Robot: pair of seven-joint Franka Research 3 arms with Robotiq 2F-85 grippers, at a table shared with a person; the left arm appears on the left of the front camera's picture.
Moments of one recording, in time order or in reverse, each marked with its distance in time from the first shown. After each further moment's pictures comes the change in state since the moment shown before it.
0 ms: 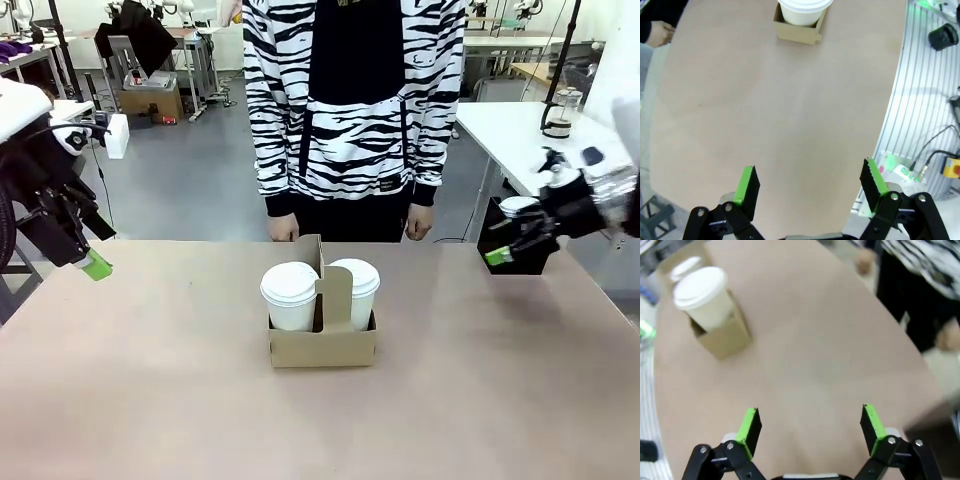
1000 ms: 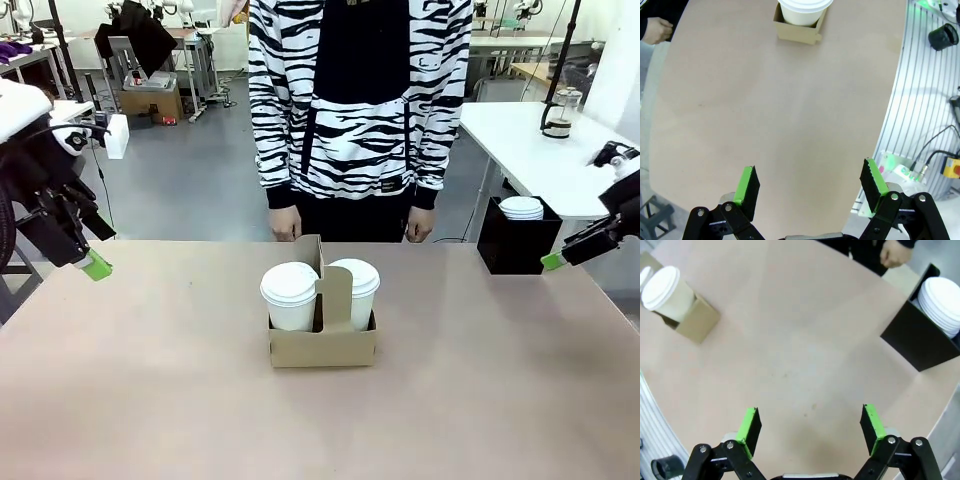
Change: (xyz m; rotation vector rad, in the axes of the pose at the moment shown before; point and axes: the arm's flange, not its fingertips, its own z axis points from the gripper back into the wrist) left arm 0.000 0.000 0.000 0.000 0.000 0.000; right arm -0.015 0.038 0.063 -0.211 0.150 -0.268
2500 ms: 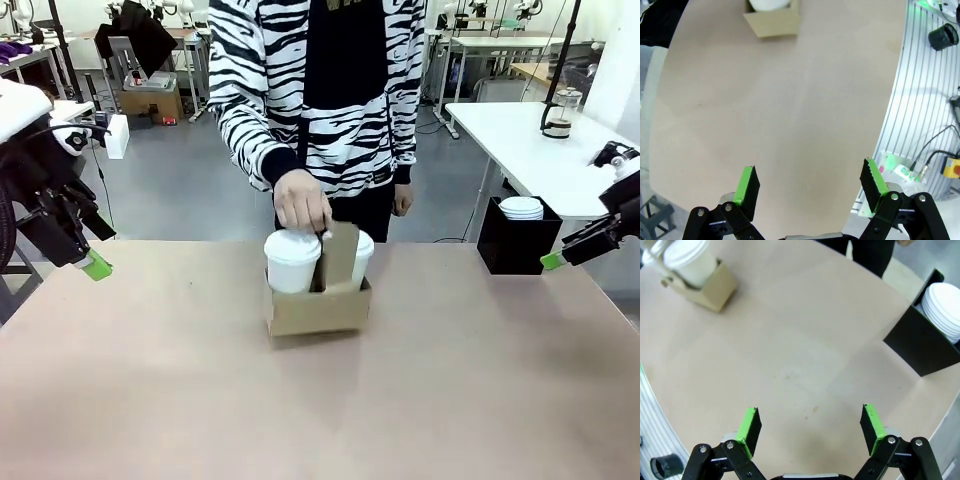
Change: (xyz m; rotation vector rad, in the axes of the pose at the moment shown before) left arm 0.000 0.000 0.000 0.000 0.000 0.000; right arm 0.000 -0.002 0.000 0.014 -0.012 0.013
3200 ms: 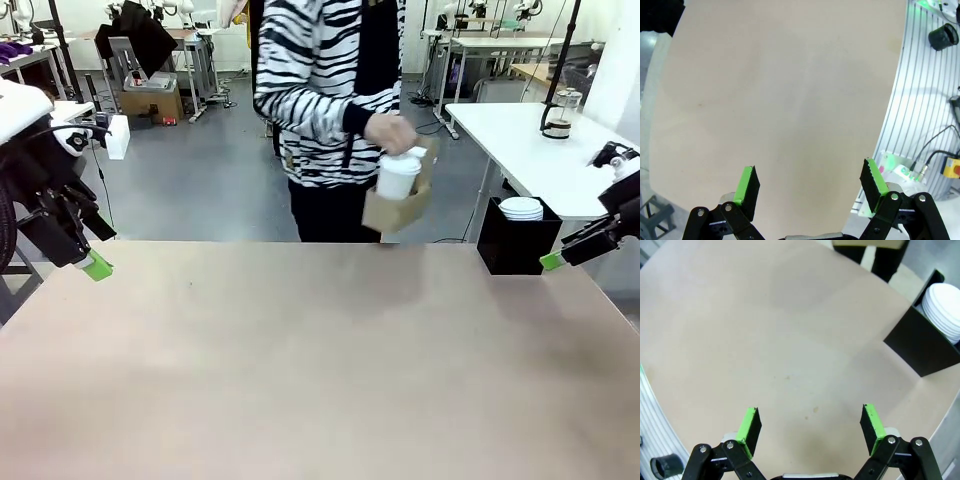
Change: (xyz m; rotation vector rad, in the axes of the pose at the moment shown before) left arm 0.000 0.000 0.000 0.000 0.000 0.000; right arm 0.000 0.000 0.000 0.000 0.000 0.001
